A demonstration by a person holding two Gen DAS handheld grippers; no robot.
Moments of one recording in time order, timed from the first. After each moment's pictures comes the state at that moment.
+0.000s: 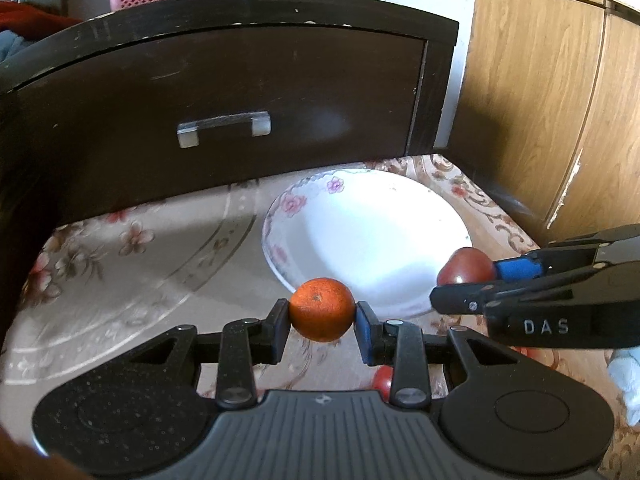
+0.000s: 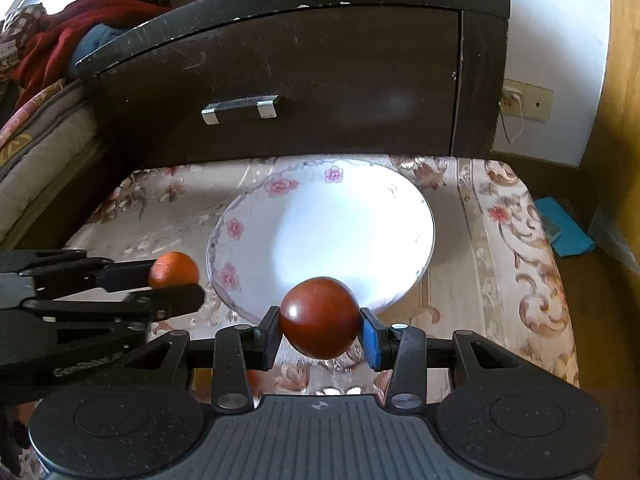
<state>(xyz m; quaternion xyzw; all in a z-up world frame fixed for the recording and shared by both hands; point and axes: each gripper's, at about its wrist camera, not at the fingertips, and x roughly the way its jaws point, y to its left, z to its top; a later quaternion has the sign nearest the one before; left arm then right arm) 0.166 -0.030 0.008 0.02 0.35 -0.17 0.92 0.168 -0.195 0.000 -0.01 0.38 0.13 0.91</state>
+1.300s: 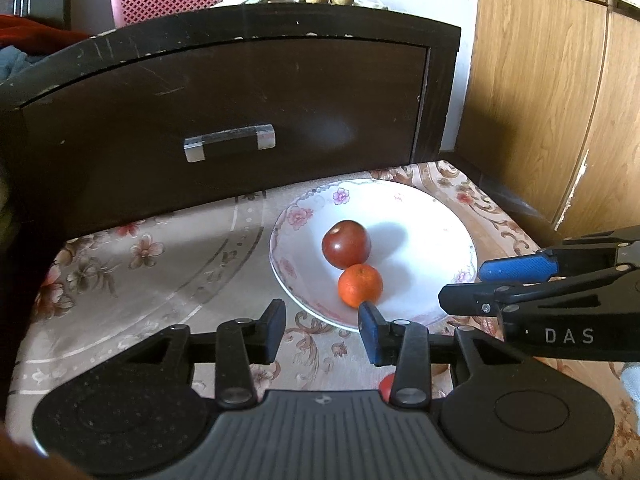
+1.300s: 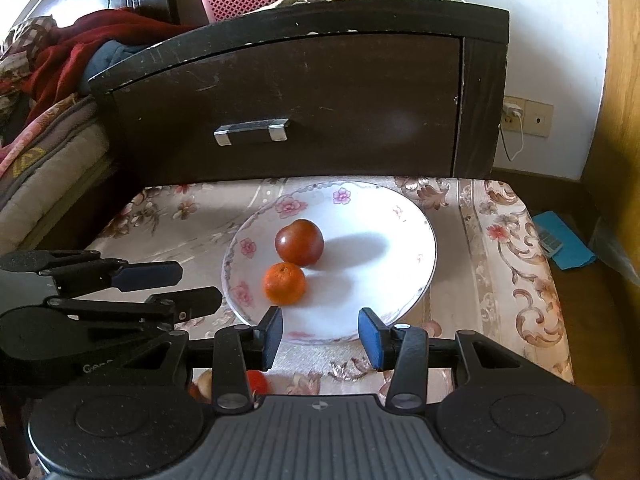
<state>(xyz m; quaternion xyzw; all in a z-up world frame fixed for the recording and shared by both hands) 0.165 -0.030 0.022 0.03 0.34 -0.15 0.93 0.155 -0.197 0.012 0.00 0.36 0.14 0.92</state>
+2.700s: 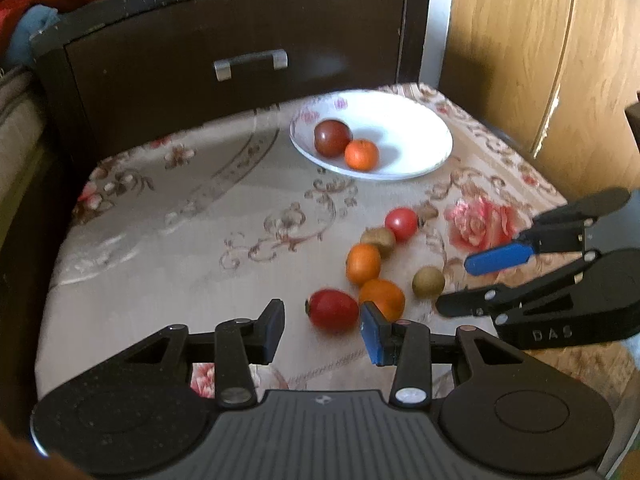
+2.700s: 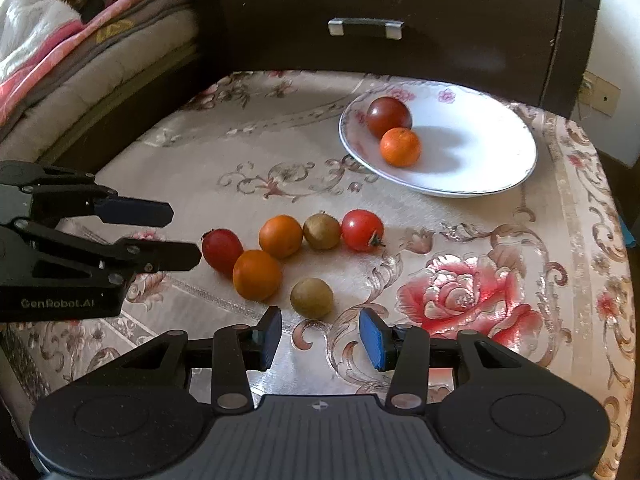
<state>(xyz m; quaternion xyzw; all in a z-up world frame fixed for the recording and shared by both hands) 0.079 0.024 0.005 0.06 0.41 -0.17 0.89 0.088 -0.150 -0.027 -0.07 0.44 0.22 0.87</state>
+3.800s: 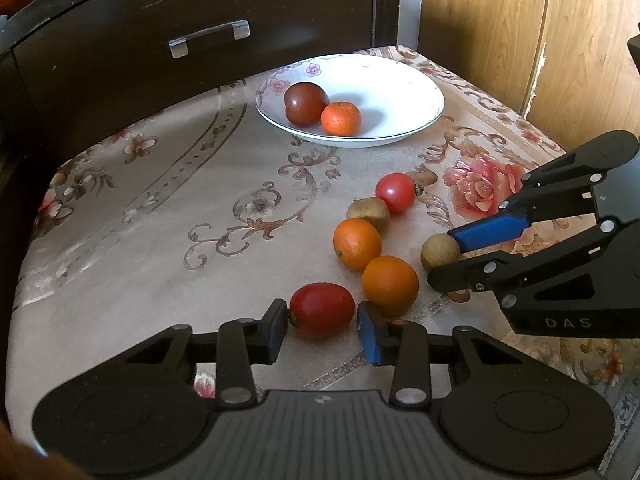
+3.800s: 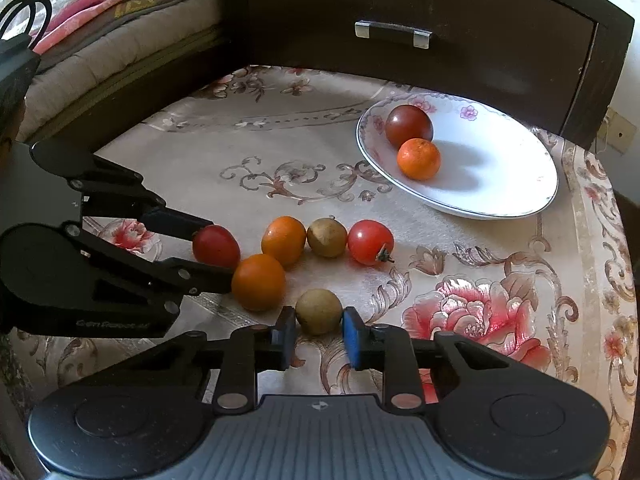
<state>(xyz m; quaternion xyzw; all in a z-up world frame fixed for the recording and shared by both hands) 0.099 0.006 -0.025 0.10 0.42 -0.20 0.88 0.097 -0.141 -0.038 -0.12 0.41 0.24 0.87</state>
